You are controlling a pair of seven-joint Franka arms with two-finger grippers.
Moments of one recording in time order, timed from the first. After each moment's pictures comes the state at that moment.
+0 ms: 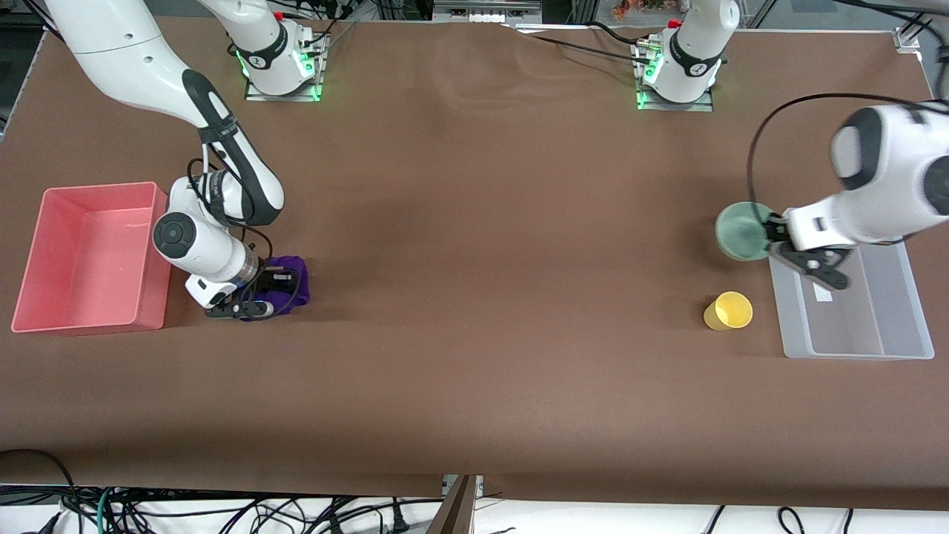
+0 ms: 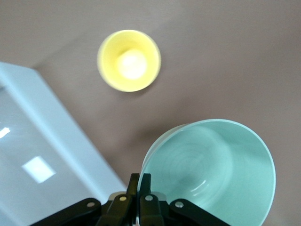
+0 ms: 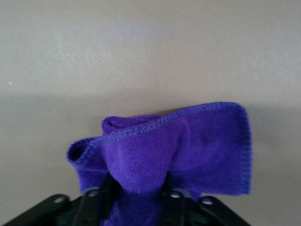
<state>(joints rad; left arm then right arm) 0.28 0.19 -0.12 -1.96 0.04 2.01 0.72 0.02 0.54 0.11 -2.00 -0.02 2.55 0.08</state>
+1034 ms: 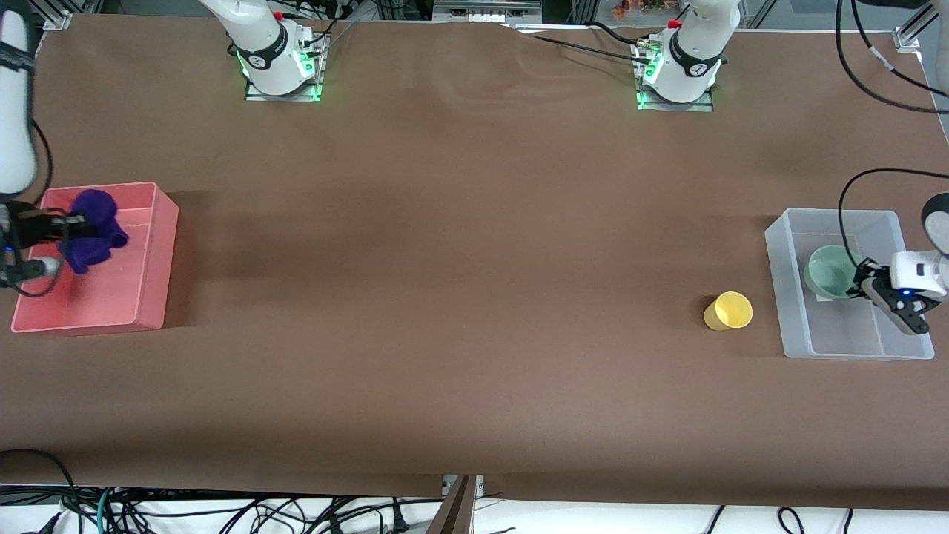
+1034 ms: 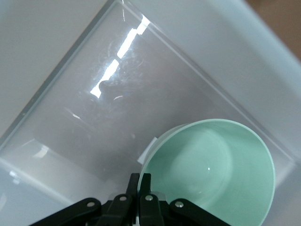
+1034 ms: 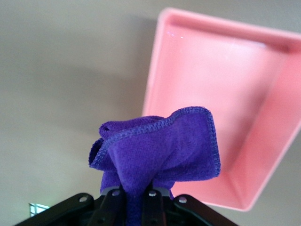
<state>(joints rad) 0.54 0.69 -0.11 -1.61 0.12 2.17 1.27 -0.09 0.37 -0.25 -1.57 -0.02 1.64 -0.60</state>
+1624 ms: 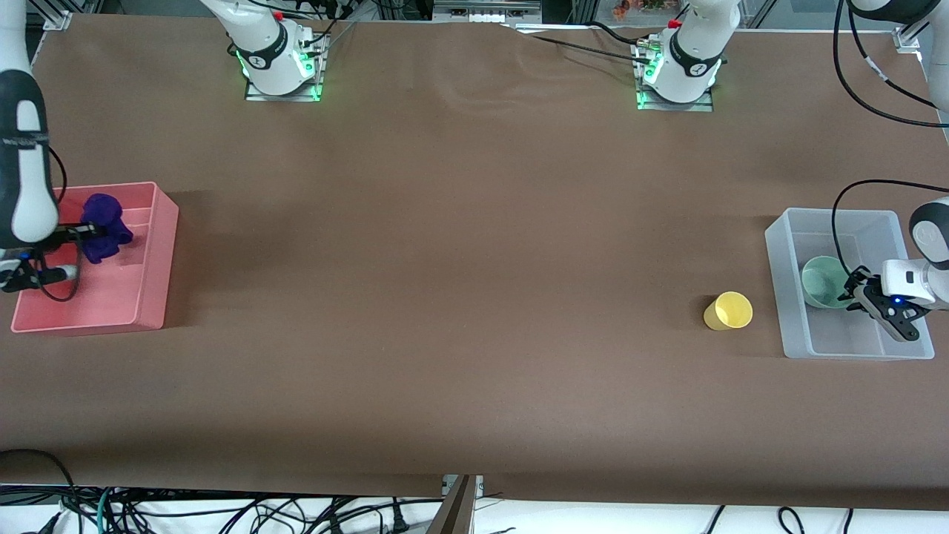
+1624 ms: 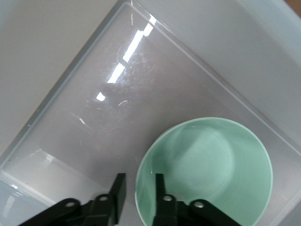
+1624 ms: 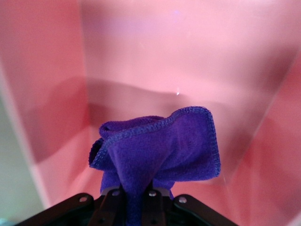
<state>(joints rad) 0.54 0.71 -0.12 -1.59 0.12 2.21 1.28 -0.18 0.60 -0.29 -1.66 -0.02 1.85 -0.67</state>
